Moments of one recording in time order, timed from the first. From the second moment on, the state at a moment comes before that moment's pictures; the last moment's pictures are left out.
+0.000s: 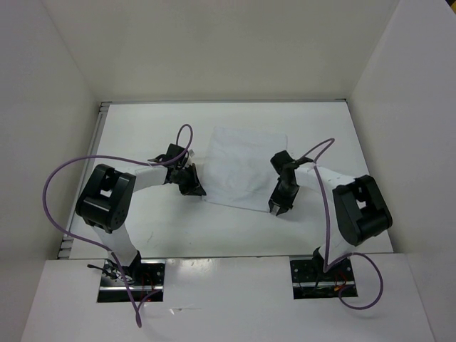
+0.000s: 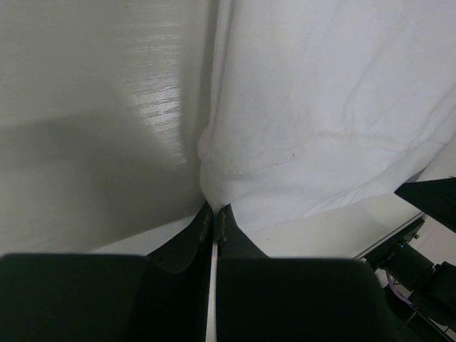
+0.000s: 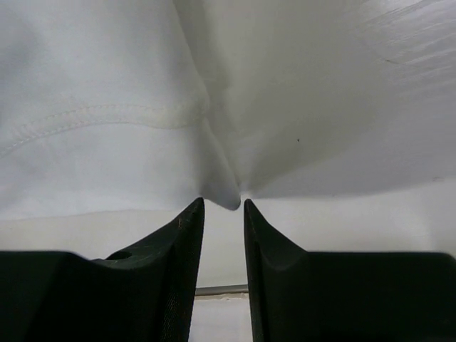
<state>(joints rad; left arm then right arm) -0.35 1.76 0.92 -0.24 0.40 -0.66 0.40 1.60 0.87 -0.76 -0.06 0.92</state>
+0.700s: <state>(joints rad) -0.35 1.76 0.92 -0.24 0.41 -0.66 0.39 1.56 0.92 -0.80 0.03 0.91</state>
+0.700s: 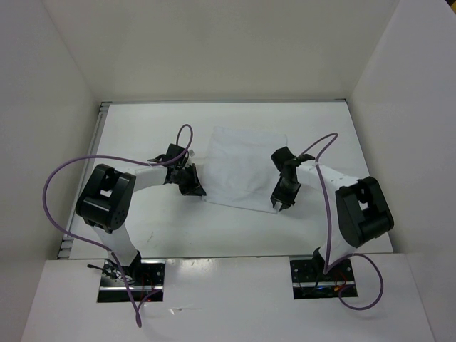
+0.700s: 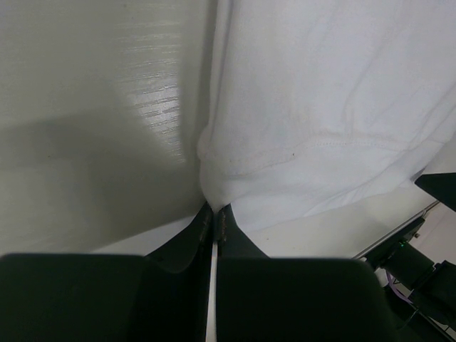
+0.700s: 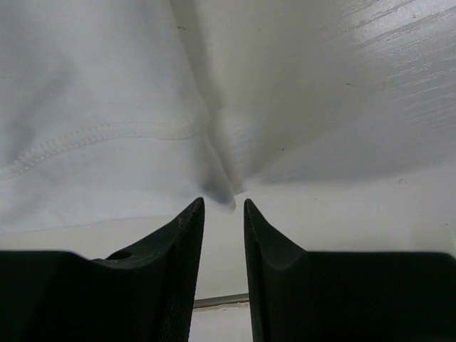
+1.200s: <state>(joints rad) -0.34 1.78 0.92 -0.22 0.45 -0.65 0.39 1.61 0.88 -0.75 0.01 0.93</state>
